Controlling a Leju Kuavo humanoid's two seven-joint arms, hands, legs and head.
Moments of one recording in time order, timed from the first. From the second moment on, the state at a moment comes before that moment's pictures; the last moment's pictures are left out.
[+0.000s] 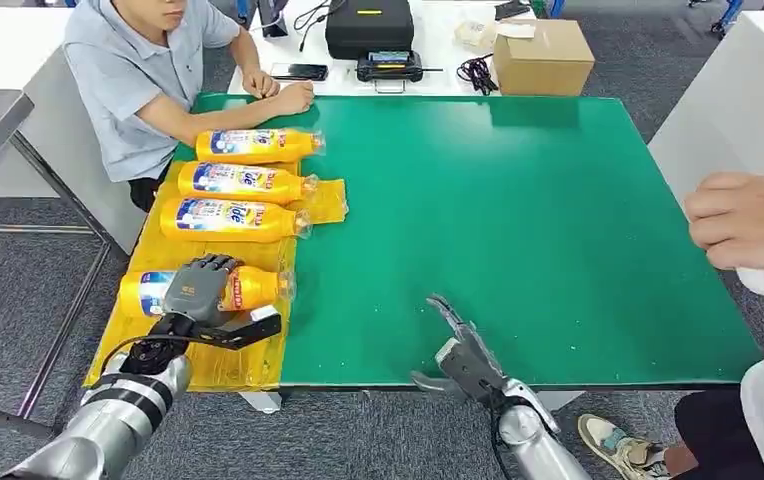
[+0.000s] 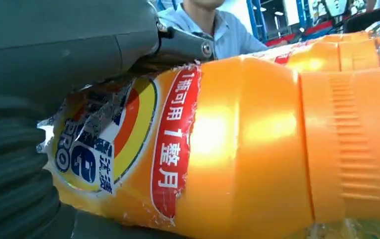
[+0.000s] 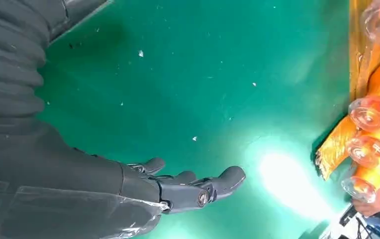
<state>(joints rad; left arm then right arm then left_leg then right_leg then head) -0.55 0.00 -0.23 -0.54 -1.41 0.56 -0.09 -0.18 -0.01 0.30 -0.94 0.37 0.04 -0.61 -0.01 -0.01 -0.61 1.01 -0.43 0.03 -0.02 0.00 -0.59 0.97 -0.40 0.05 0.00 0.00</state>
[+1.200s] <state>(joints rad) -0.60 -0.02 -0.28 -0.49 -1.28 0.42 -0.15 -0.19 0.01 0.30 -0.93 0.43 0.02 -0.62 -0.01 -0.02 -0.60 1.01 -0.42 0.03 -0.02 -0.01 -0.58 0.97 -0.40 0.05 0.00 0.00</state>
